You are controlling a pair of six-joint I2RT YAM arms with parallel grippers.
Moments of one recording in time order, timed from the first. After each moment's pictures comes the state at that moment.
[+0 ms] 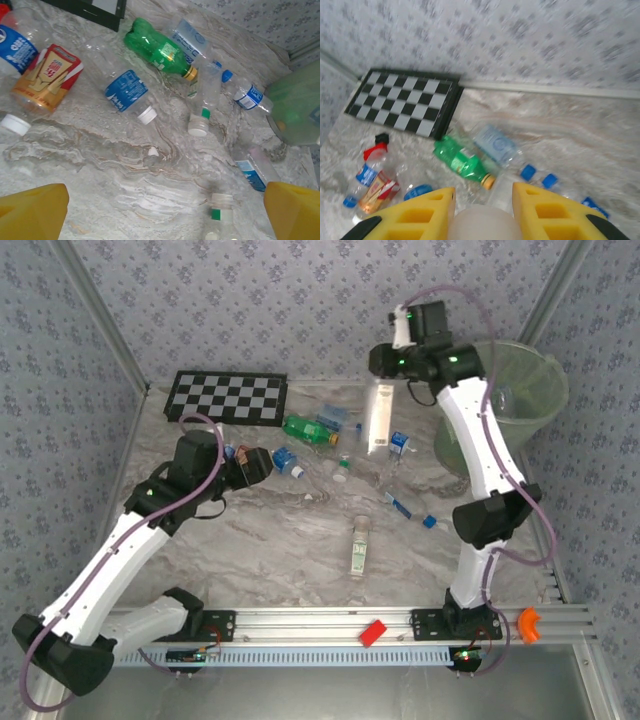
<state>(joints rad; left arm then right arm) -0.53 1.01 1.09 -0.73 -0.01 -0.71 0.29 1.87 2.29 -1.01 -0.13 0.23</state>
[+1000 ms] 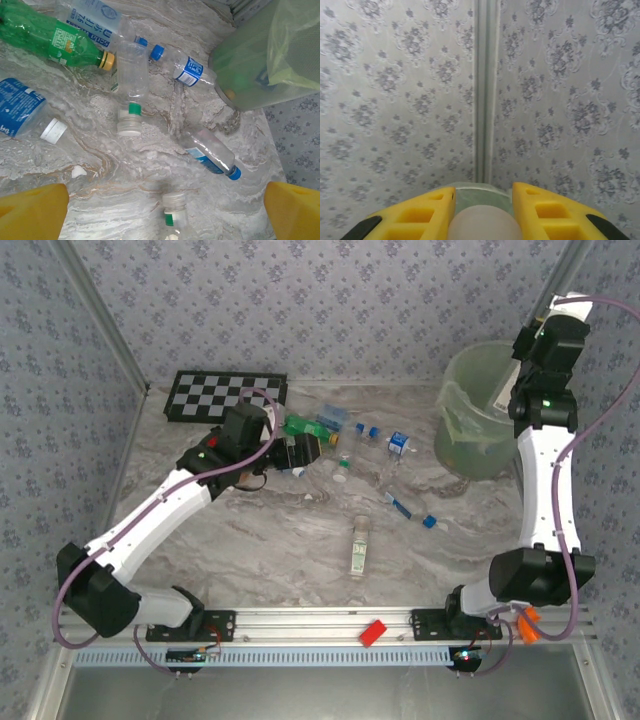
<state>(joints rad) -0.63 1.33 1.25 -0.54 0.17 -0.64 -0.16 1.46 1.71 -0.28 0.35 -0.03</state>
